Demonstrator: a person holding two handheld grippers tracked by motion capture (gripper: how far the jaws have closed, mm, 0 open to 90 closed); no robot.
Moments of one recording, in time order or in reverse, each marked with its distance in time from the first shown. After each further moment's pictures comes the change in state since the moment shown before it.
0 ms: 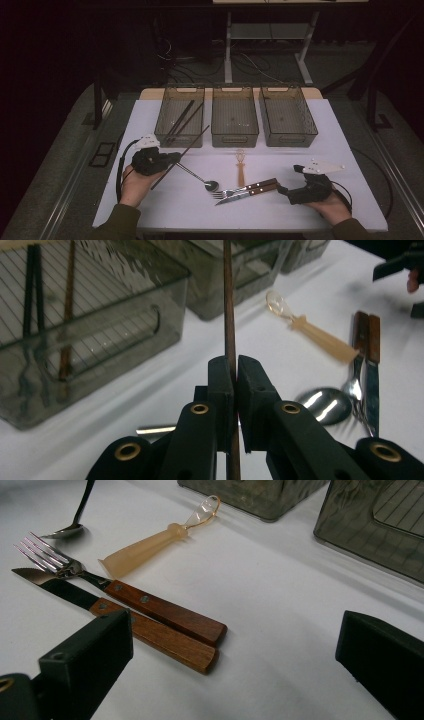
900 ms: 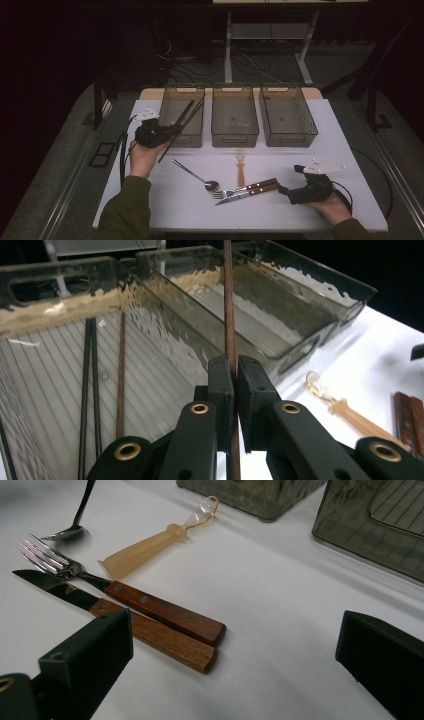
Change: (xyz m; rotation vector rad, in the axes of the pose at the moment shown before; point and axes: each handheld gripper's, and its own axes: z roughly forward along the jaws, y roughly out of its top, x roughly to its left) left arm 0.035 0.053 0.019 -0.140 0.059 -0.037; right arm -0.001 0.000 -0.001 -0.002 0.001 0.011
